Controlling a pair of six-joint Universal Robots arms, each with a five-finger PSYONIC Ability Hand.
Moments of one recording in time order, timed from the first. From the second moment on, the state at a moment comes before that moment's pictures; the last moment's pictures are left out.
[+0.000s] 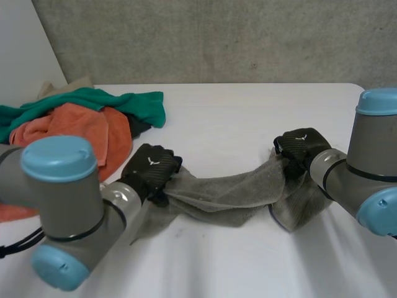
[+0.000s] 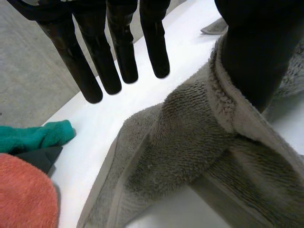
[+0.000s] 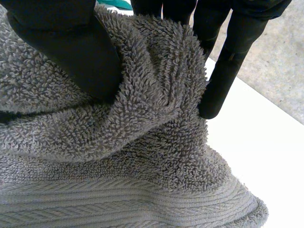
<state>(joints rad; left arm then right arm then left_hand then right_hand) 4.15 -1.96 -1.66 3.29 -1.50 3.54 1.92 -1.08 1.39 0.11 1.47 2.77 0.61 0.60 0.59 0.60 0.42 1.07 1.15 1.17 1.20 0.98</state>
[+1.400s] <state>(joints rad) 4.17 -1.85 -1.64 3.32 -1.51 3.44 1.87 -1.07 1.54 0.05 1.43 3.04 1.16 1.19 1.19 1.20 0.98 0.42 0.40 0.43 0.57 0.26</state>
